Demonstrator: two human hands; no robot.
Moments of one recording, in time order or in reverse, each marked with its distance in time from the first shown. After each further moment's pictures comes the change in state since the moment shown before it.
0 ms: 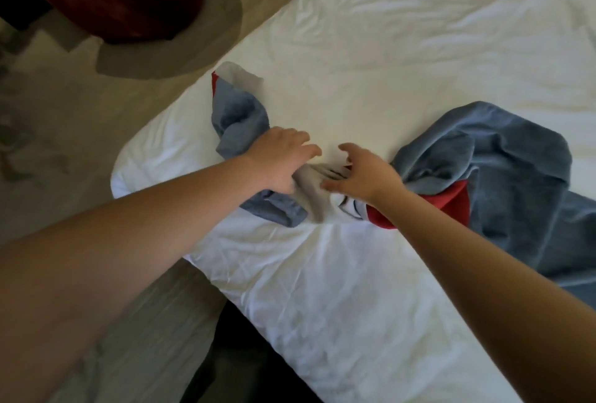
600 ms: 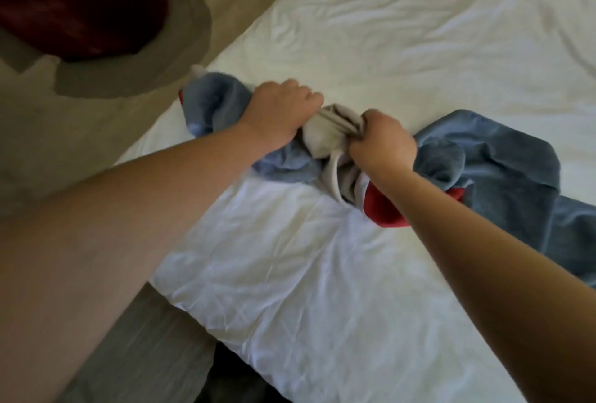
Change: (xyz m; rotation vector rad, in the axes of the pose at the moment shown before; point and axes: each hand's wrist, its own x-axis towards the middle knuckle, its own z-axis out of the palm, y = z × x) left_hand 0.072 -0.047 -0.054 0.301 0.373 -0.042; right_hand 0.055 -0.005 -0.049 -0.056 0.474 0.158
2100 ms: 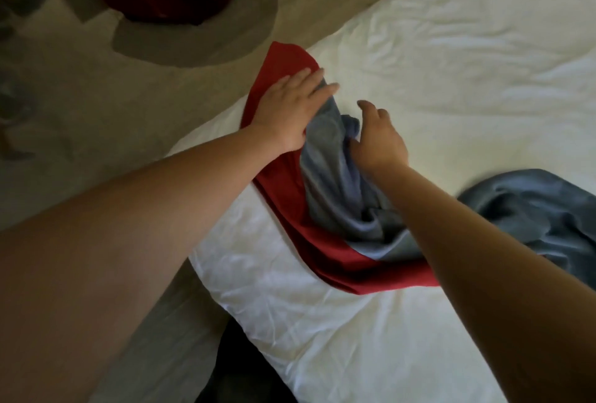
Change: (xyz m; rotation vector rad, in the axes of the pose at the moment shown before) left_hand -0.067 -0.094 0.080 -0.343 -0.109 -0.332; right_hand 0.042 -0.122 0.076 0.043 -0.158 -0.181
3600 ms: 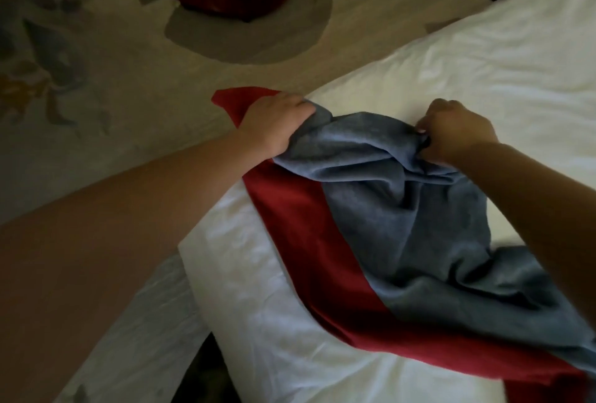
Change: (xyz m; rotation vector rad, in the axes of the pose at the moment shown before) left_hand 0.003 -0.068 0.015 -0.100 -0.060 -0.177; right_hand 0.117 0.024 -0.061 -0.655 -0.235 -0.358
